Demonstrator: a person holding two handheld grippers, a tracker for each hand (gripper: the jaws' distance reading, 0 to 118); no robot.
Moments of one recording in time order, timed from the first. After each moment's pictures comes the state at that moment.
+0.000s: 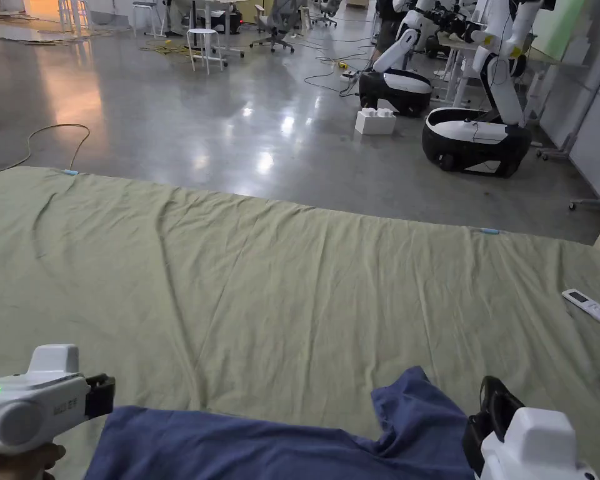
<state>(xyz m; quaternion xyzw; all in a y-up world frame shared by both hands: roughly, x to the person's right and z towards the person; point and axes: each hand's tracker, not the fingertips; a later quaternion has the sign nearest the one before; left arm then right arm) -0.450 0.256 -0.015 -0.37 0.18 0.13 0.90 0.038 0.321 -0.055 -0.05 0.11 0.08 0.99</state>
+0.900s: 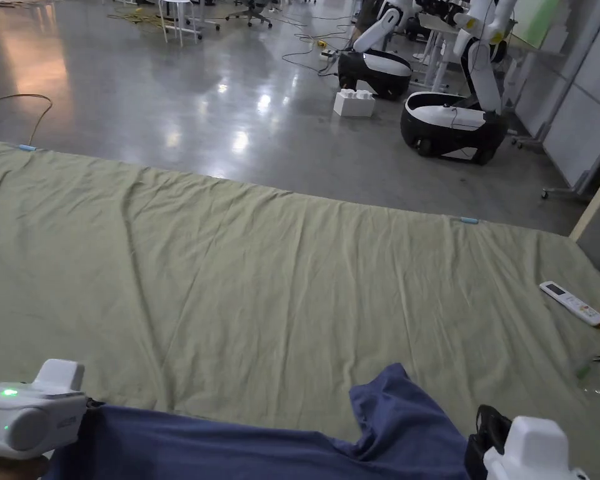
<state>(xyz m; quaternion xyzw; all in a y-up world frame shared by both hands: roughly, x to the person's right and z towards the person) -0.441 0.212 -0.058 -0.44 0.14 0.05 0.89 0.066 0.287 -0.120 -0.18 0.10 0.09 0.97</state>
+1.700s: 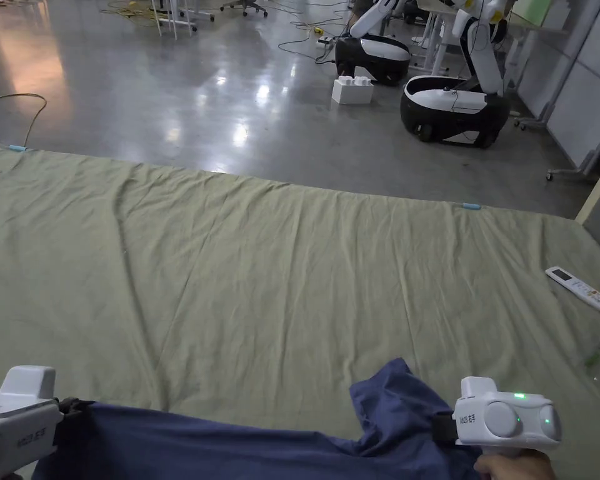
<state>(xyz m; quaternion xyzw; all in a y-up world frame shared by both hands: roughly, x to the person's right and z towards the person) -0.438 0.228 -0.048 -0.41 0.14 0.08 0.90 0.084 0.176 -0.295 -0.50 0.13 0.11 0.85</state>
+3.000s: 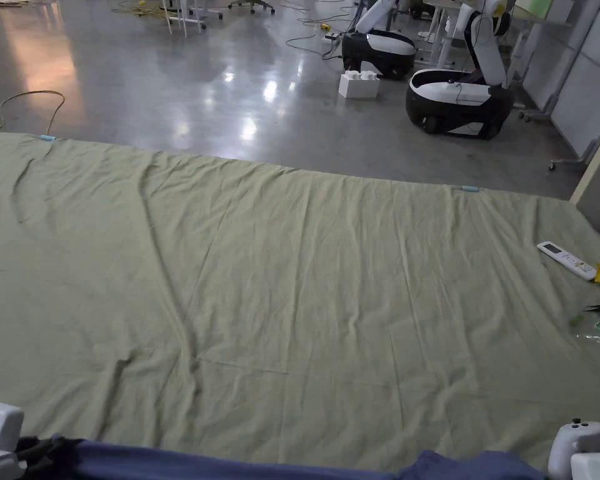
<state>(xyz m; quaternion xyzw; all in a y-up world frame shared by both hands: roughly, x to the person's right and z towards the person) -0.407 0.258 0.132 -0.43 0.05 0.05 0.90 0.173 0.272 -0.030 -0.44 0.15 0.15 0.87</state>
